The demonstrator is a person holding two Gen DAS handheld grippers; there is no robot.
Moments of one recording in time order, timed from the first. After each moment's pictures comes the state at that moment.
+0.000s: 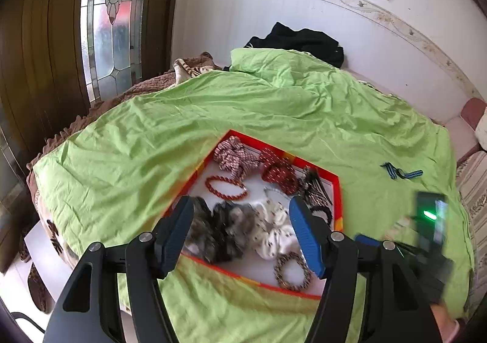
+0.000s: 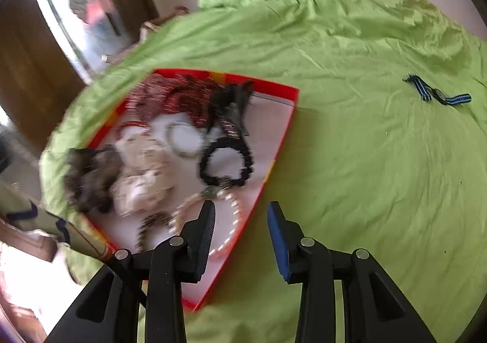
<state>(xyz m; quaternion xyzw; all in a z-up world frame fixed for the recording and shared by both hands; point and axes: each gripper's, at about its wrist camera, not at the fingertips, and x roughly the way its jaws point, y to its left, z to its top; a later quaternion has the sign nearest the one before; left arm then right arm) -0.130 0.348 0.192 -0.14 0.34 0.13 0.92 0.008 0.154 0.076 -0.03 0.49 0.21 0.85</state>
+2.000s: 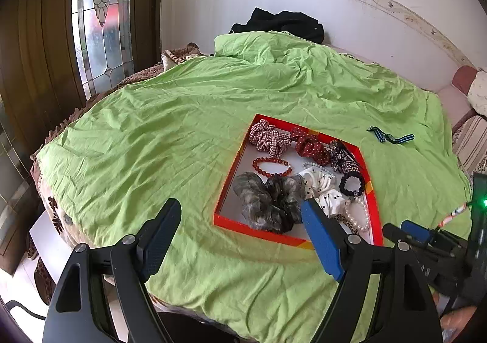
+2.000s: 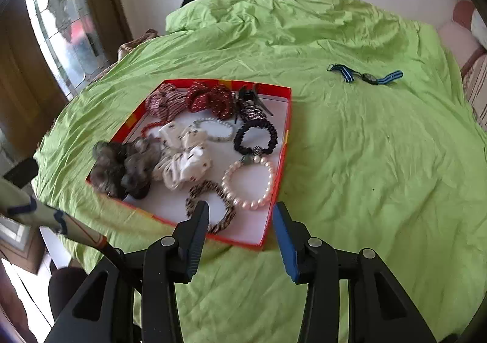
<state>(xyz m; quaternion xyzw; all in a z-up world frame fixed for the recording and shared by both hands) -0.171 0.280 0.169 -0.10 0.36 0.13 0.92 -0.098 0.065 0.110 -0.02 0.44 0.15 0.88</state>
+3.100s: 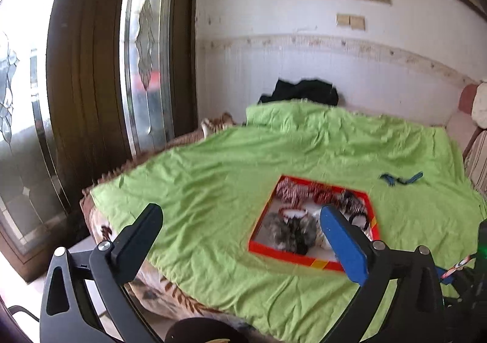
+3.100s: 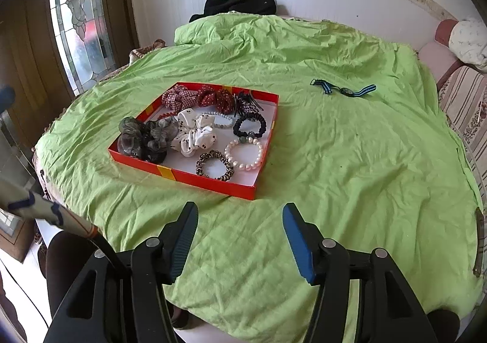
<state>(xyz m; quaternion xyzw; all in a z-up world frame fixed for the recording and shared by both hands) -0.272 0.242 0.232 -0.04 0.20 0.22 0.95 -0.191 0.046 0.132 -0.05 0.39 0.14 0.91</state>
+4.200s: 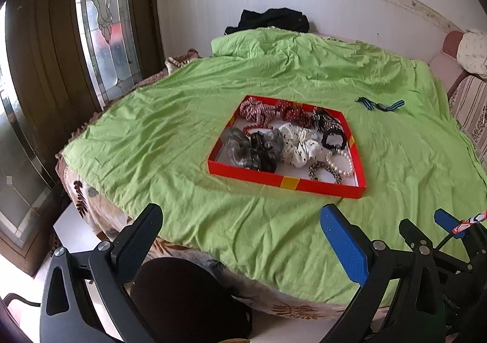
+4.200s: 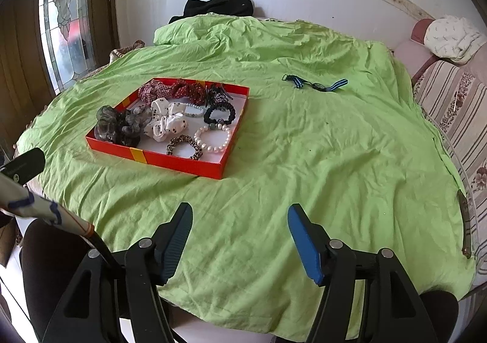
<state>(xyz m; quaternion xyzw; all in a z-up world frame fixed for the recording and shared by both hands) -0.251 0.203 0.163 -0.04 0.37 0.15 0.92 -0.215 0.024 0.112 -0.06 0.38 0.08 0.92</state>
